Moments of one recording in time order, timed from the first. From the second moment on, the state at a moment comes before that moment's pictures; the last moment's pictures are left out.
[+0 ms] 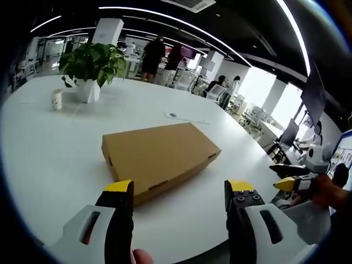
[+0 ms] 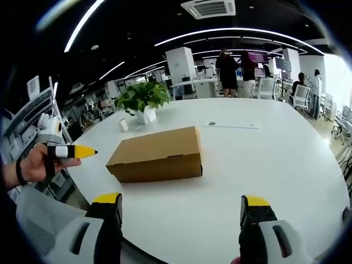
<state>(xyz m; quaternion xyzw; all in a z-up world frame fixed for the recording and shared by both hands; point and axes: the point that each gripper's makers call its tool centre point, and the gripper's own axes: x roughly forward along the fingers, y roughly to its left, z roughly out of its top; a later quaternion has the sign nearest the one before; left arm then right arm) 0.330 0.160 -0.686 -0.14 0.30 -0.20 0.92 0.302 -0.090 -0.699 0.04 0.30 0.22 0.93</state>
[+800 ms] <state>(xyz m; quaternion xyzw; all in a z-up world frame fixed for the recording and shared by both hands) 0.328 0.154 -0.692 -0.13 0.31 -0.21 0.92 0.300 -0.089 -0.702 0.05 0.31 0.22 0.92</state>
